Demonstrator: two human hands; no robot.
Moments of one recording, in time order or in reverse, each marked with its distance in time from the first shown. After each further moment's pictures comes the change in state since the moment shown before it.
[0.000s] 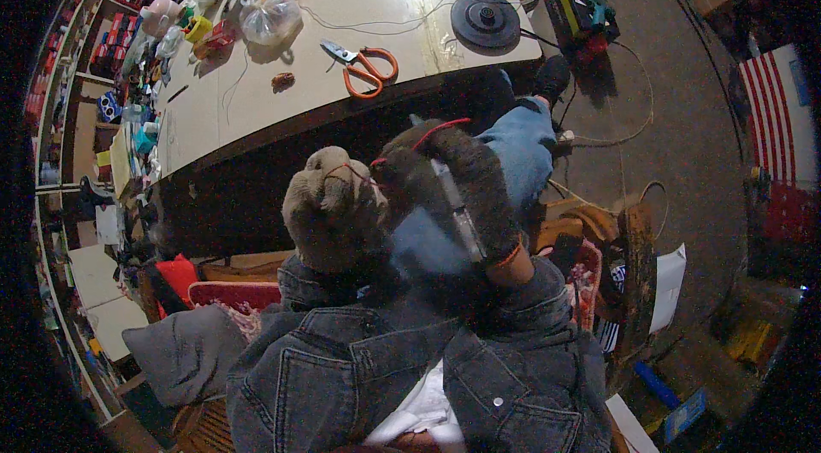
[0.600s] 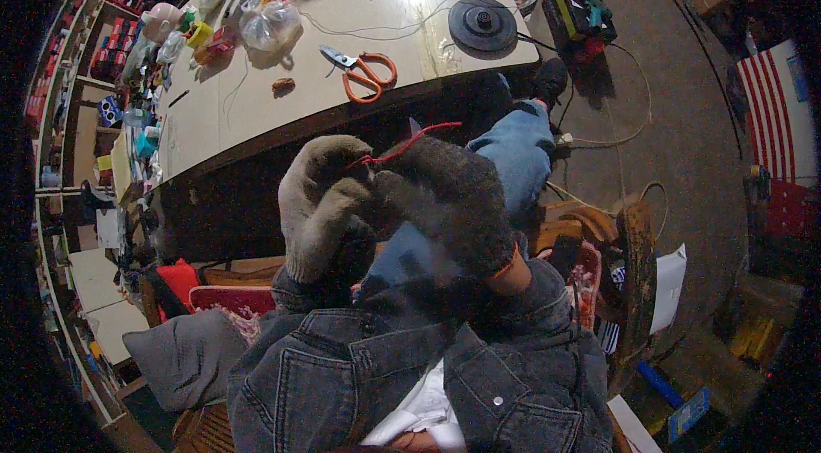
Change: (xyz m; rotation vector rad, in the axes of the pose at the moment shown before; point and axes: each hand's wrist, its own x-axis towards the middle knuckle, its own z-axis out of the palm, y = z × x) left_hand 0.001 0.024 0.035 0.871 0.304 0.085; right_hand -0.007 -0.003 0.004 -0.282 0.048 -0.243
